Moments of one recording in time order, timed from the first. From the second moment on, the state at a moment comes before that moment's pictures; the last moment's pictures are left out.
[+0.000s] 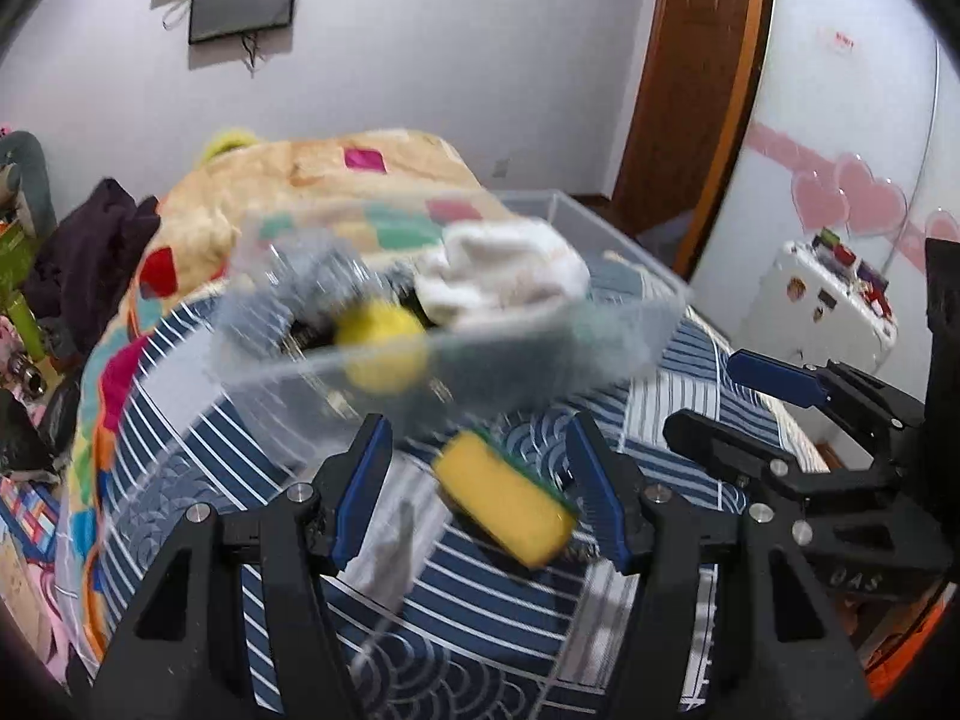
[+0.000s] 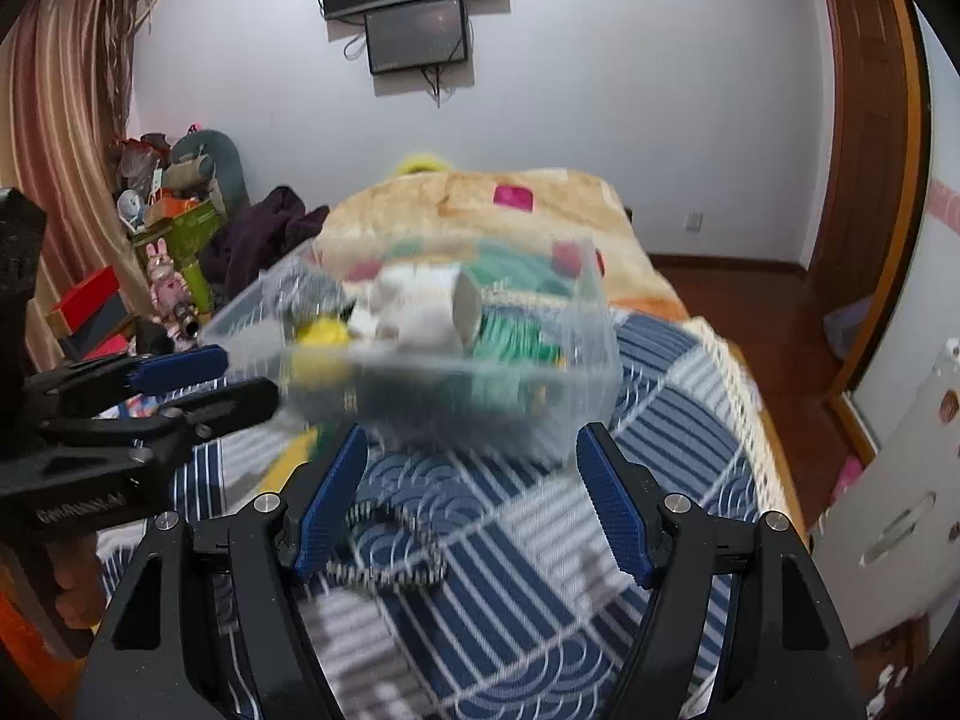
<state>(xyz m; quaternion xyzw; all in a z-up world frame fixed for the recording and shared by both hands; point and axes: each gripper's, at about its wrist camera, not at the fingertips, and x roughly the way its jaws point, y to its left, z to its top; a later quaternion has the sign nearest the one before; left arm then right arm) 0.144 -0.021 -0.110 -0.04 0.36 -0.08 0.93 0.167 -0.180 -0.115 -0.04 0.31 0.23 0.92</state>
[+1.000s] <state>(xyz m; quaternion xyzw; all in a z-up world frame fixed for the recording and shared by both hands) 0.110 0.000 -0.128 -0.04 0.38 -0.08 0.92 0.152 -0.146 -0.168 -0.08 0.39 0.28 0.87</state>
